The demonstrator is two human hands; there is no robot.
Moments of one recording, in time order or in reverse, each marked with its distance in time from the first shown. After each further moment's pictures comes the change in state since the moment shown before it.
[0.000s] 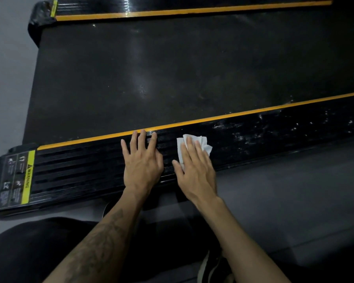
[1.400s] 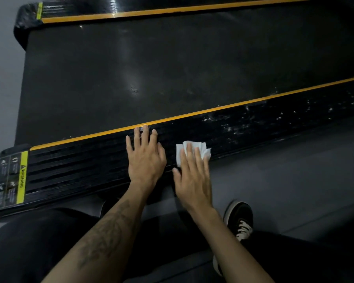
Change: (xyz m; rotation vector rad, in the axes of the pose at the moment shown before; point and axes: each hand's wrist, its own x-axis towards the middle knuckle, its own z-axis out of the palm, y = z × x) left_hand -0.005 0.025 0.008 -0.031 0.003 -0.006; right_hand -0.048 0.000 0.013 -0.042 0.155 0.050
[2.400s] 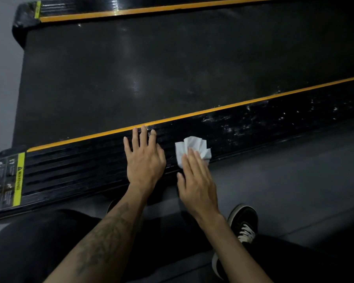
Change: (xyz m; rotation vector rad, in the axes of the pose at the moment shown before) left_hand 0.002 0.006 0.003 0.043 0.051 -0.008; right_hand -0.005 0.019 -0.001 0.112 0.168 -0.092
